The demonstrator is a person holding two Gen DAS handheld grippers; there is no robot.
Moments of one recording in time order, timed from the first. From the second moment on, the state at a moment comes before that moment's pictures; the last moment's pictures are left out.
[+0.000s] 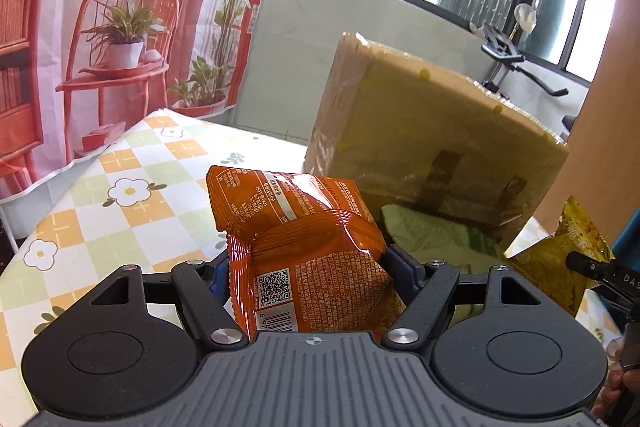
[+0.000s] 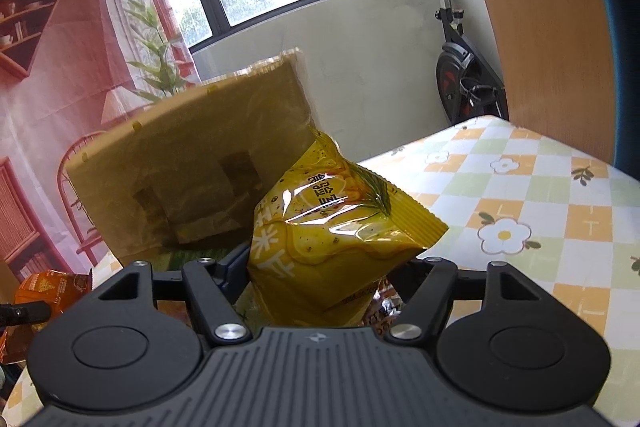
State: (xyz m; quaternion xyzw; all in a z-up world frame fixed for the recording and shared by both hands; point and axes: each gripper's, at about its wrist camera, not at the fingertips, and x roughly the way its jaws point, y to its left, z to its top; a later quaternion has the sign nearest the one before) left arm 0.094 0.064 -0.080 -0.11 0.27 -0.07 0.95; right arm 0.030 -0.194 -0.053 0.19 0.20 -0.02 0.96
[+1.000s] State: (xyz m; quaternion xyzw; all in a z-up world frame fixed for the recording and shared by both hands) left arm 0.143 -0.007 0.041 -0.03 0.12 -0.14 0.98; right arm 0.085 -0.185 0.092 0.12 0.06 0.05 0.99
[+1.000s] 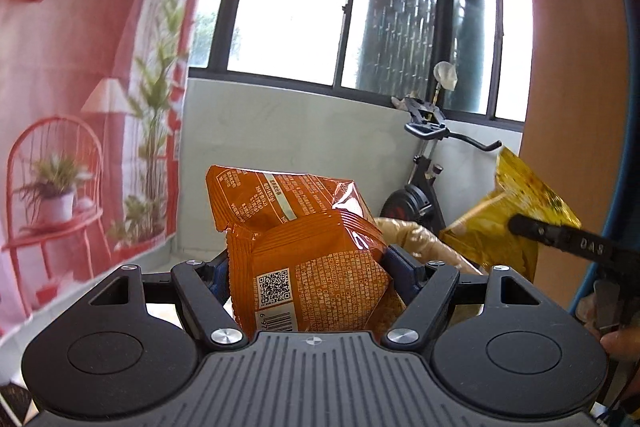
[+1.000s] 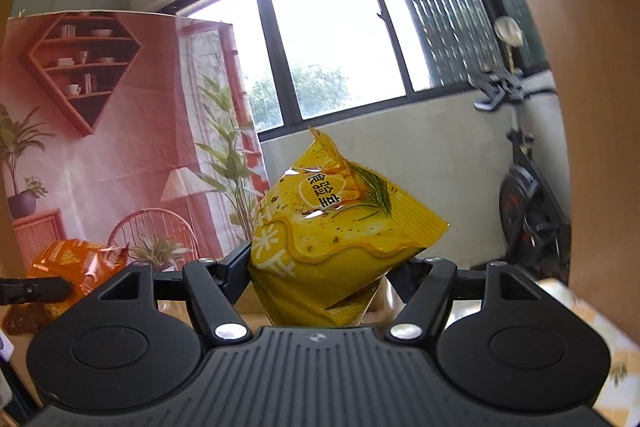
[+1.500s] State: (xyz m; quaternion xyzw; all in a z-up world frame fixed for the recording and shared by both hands) left arm 0.240 -0.038 0.039 0.01 0.17 -0.13 0.98; right arm 0.198 -0.186 0.076 0.16 0.11 0.07 0.98
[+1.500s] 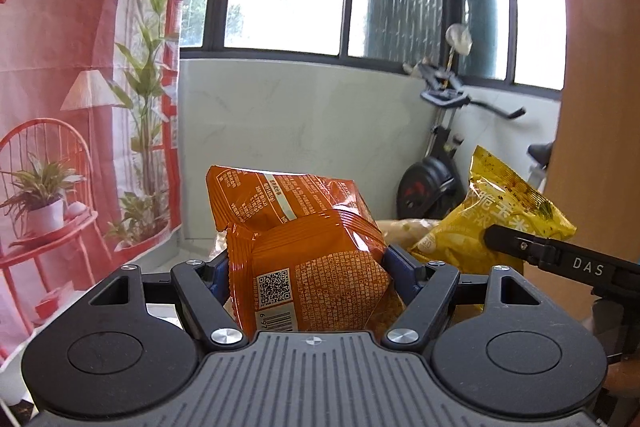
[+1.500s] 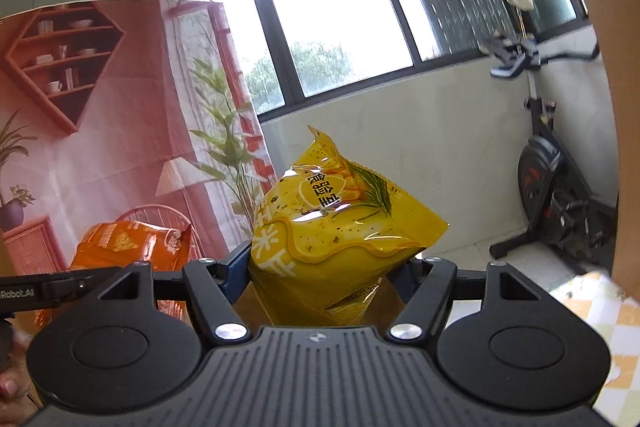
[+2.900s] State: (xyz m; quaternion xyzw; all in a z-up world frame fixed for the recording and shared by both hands) left arm 0.199 -0.003 0.042 0.02 0.20 -0.11 0.97; right arm 0.160 -0.202 0.068 0.23 0.18 0.10 0.95
